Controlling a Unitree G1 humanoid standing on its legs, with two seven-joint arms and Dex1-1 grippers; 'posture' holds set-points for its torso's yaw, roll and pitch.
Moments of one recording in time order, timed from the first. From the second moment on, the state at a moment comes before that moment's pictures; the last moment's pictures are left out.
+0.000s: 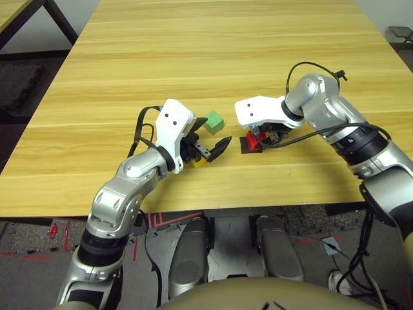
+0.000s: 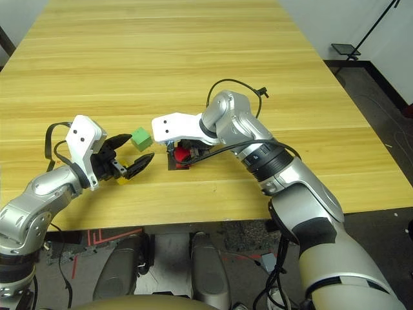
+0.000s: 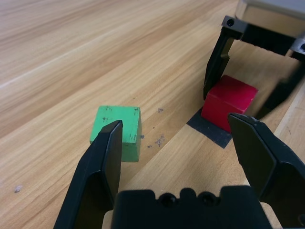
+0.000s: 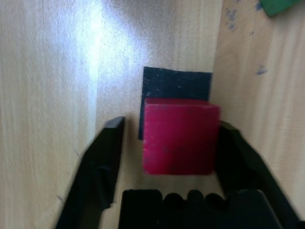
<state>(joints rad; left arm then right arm) -0.21 0.46 -0.08 -0.49 -0.40 0.73 -0.46 -0.96 -0.51 0.61 0.23 -0.28 0.54 1.48</state>
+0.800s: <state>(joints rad) -0.58 0.49 -0.19 -0.02 -0.27 0.81 -0.58 -0.79 -0.77 0.03 0.28 0.14 0.60 1.30</state>
